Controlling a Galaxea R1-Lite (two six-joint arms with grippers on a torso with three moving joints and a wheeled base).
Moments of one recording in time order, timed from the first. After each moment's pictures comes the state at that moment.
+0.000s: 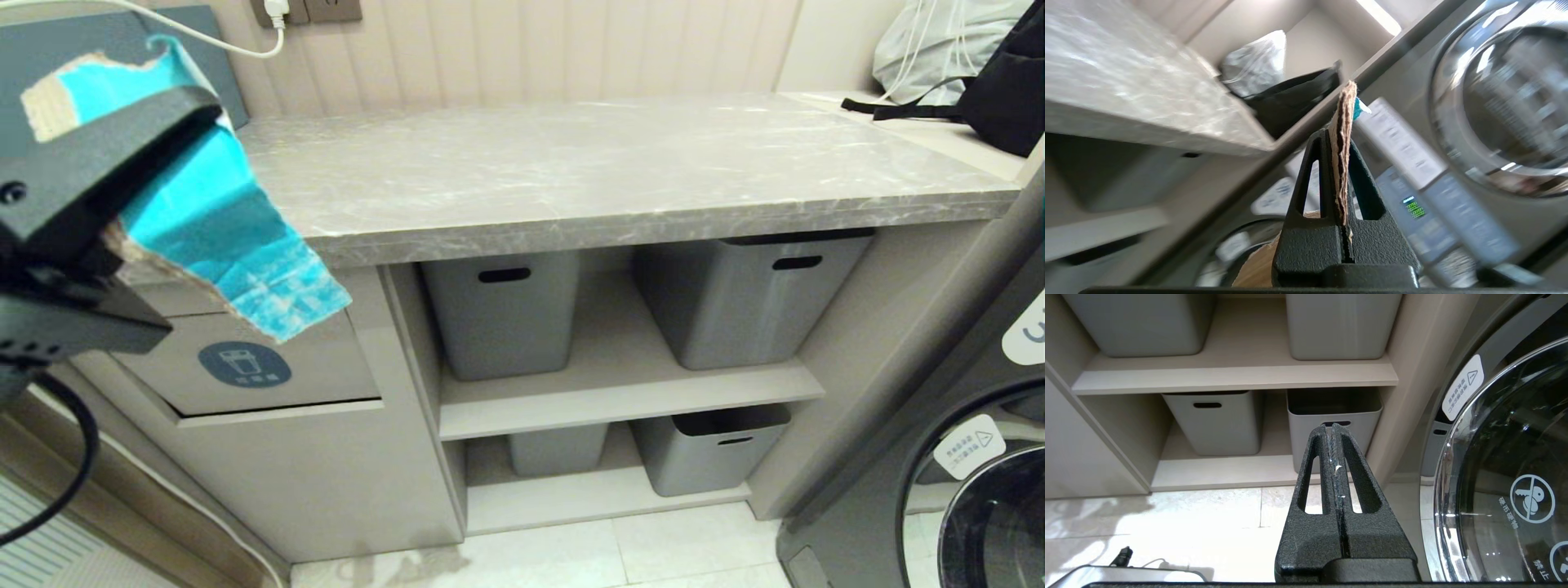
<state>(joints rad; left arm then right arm) -0.71 1.12 -0.56 -1.11 -0.10 -0.81 0.00 0.00 0.00 0.00 0.02 -0.03</state>
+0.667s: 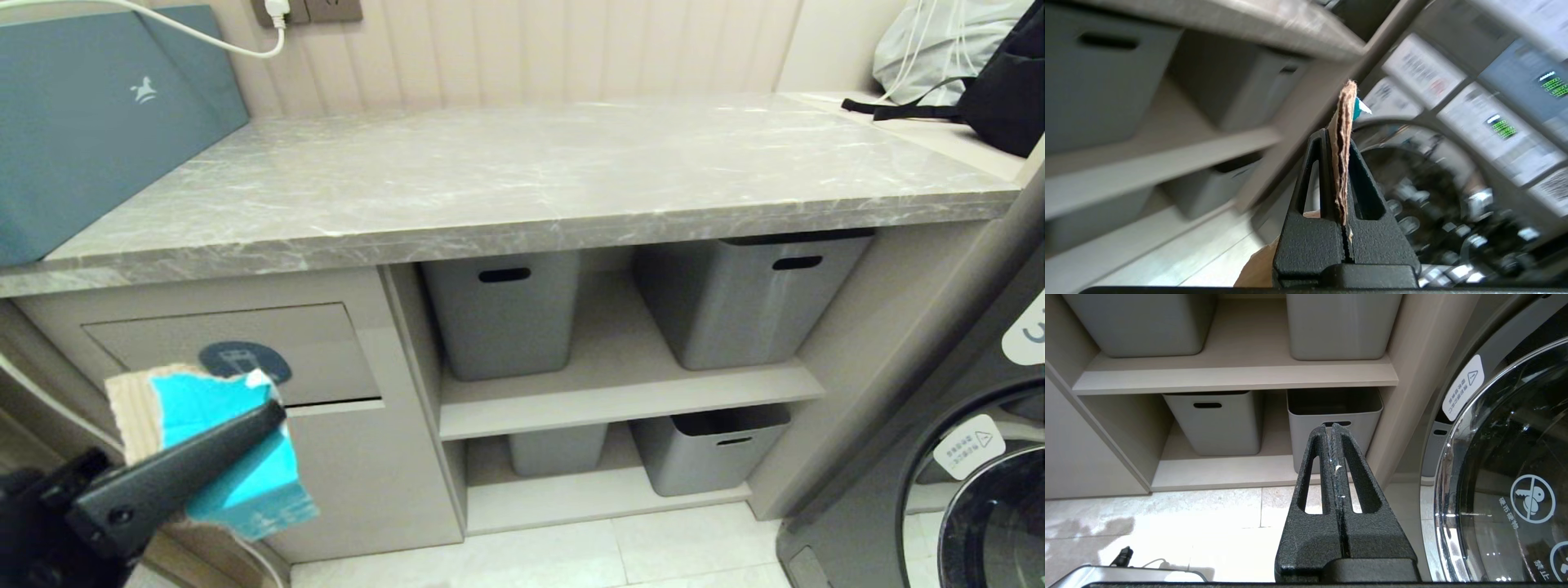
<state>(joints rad) -0.68 0.97 -0.25 -0.95 -0.13 -0.47 0.00 0.00 0.00 0.00 0.02 -0.03</state>
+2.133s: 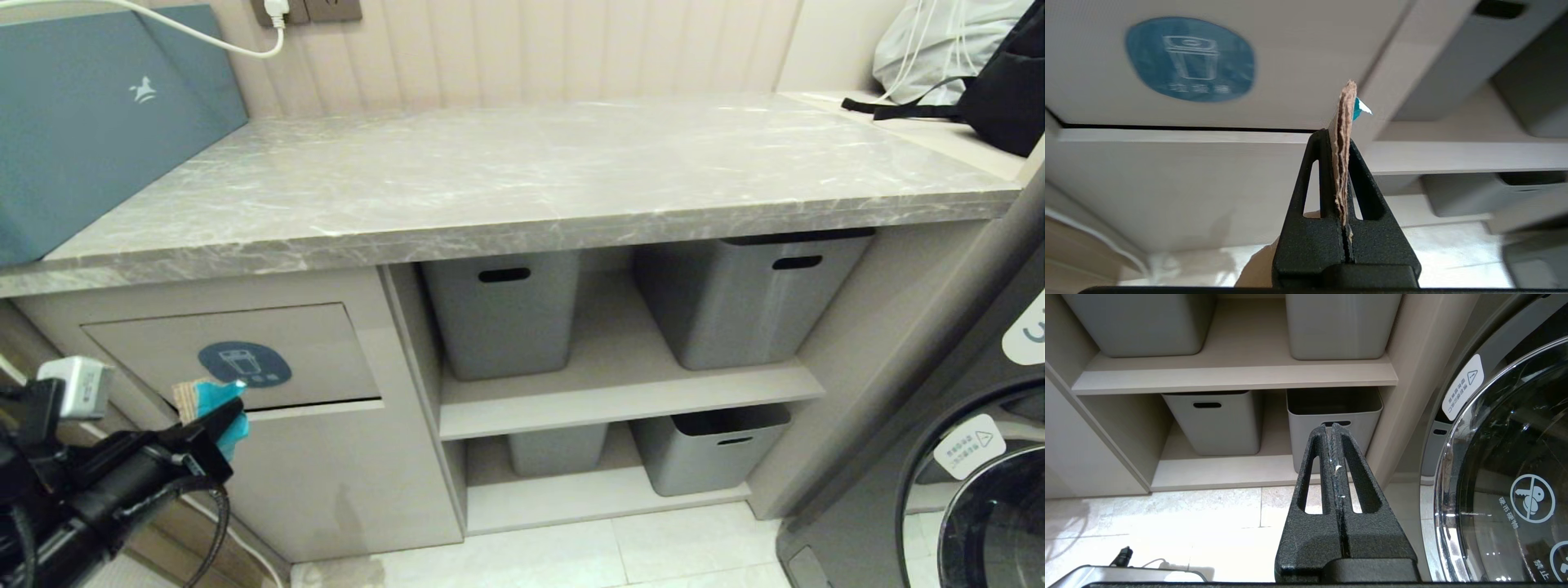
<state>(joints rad) 0.00 1.57 -0.08 -1.39 -0.10 -0.16 0.00 0.00 0.00 0.00 0.02 -0.03</state>
